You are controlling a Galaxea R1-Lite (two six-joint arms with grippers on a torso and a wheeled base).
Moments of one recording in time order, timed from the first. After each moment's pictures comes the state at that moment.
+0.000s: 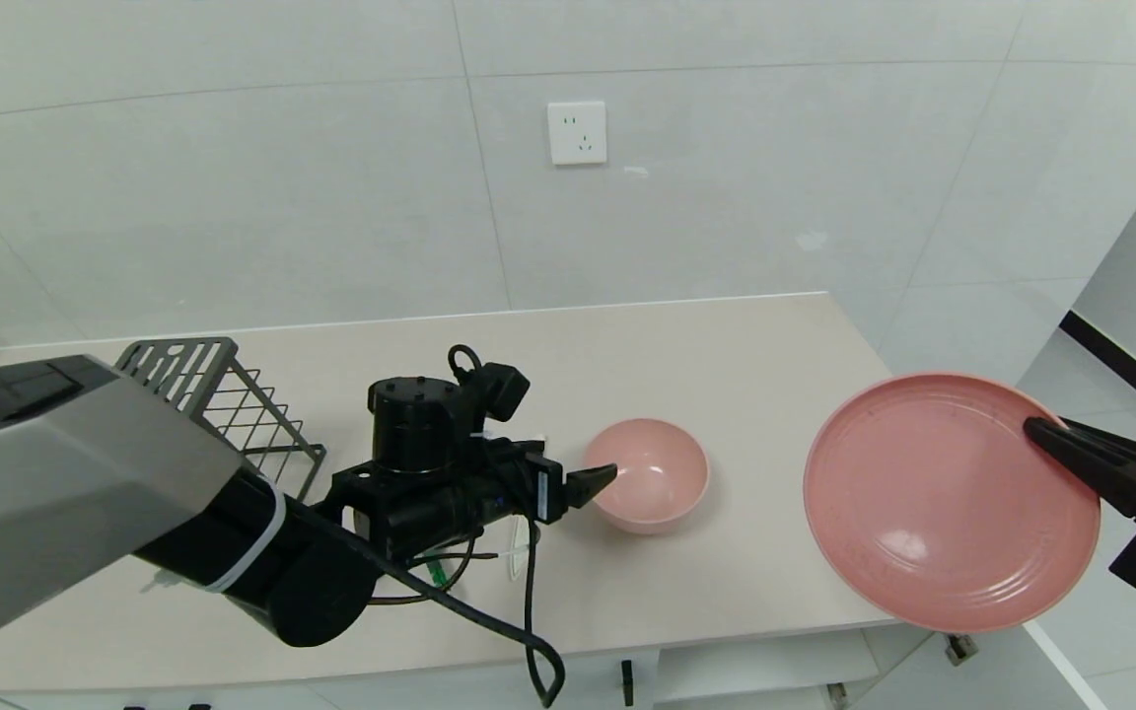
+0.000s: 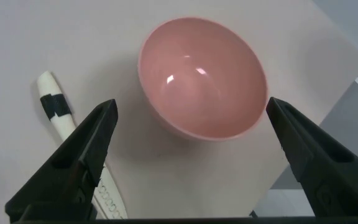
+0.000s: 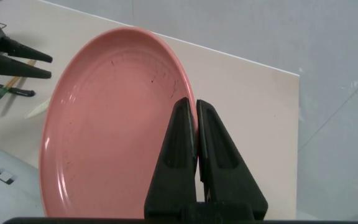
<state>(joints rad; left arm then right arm) -0.49 2.06 -0.80 -0.92 -0.22 -0.16 0.06 1.29 -0.16 -1.22 0.41 -0.16</state>
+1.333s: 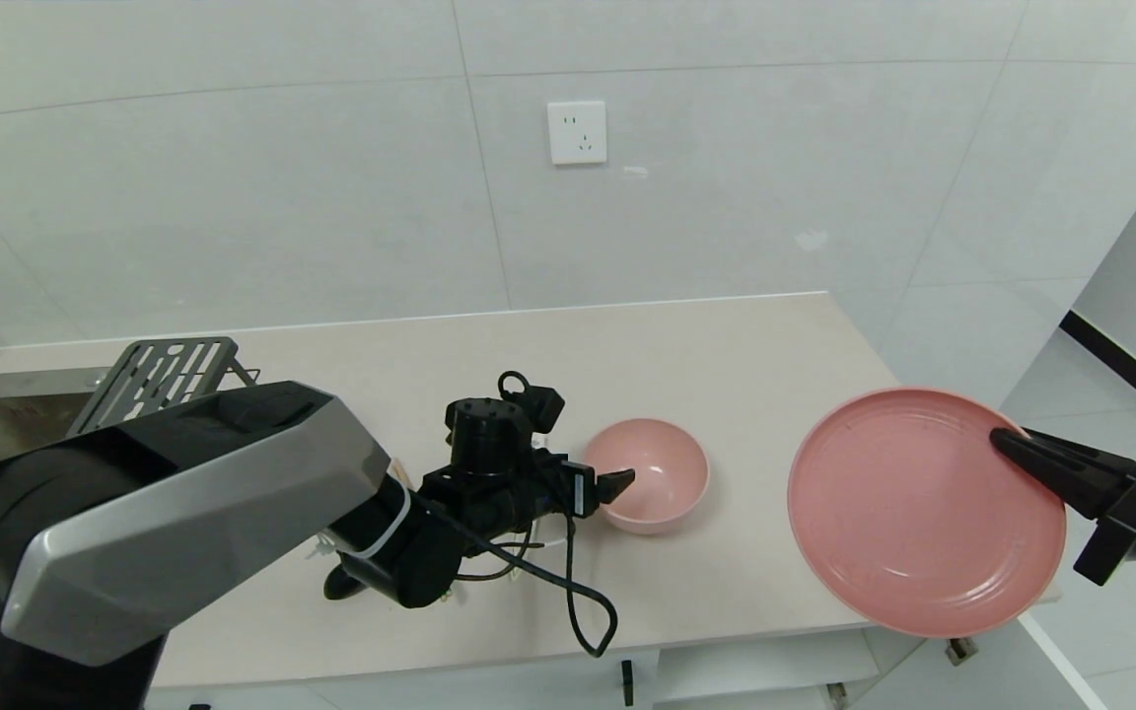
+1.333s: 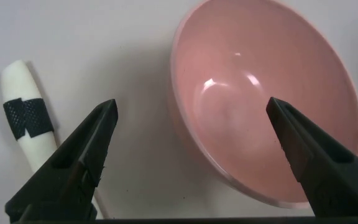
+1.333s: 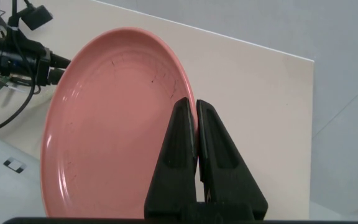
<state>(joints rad) -0.48 2.34 -1.02 -0.92 -0.18 -0.20 0.07 1.38 -0.17 -1.23 0.41 -0.16</state>
